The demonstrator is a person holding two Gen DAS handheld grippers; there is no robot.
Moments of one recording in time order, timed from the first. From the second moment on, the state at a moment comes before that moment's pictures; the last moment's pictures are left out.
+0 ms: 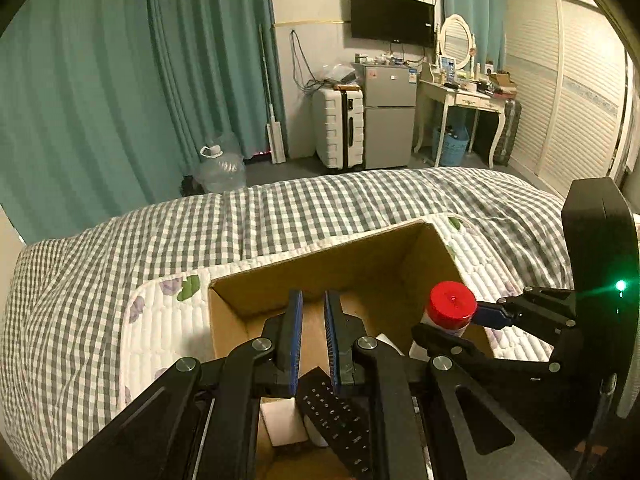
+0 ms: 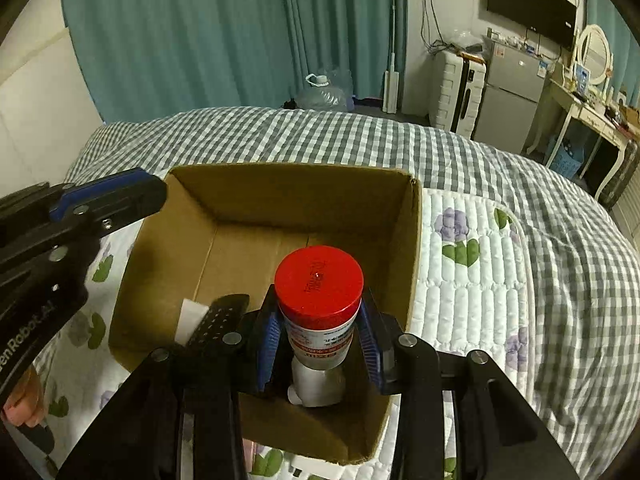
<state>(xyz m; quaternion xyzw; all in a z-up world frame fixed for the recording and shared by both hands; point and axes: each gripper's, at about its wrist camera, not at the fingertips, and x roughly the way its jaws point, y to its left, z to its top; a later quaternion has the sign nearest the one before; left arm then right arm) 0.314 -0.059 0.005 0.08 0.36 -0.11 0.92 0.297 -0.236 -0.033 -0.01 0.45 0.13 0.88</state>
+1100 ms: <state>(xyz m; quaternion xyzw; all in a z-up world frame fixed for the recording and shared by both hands) 0.158 -0.015 -0.018 0.05 0.34 -0.01 0.94 0.152 -0.260 0.015 -0.05 0.39 0.07 0.91</state>
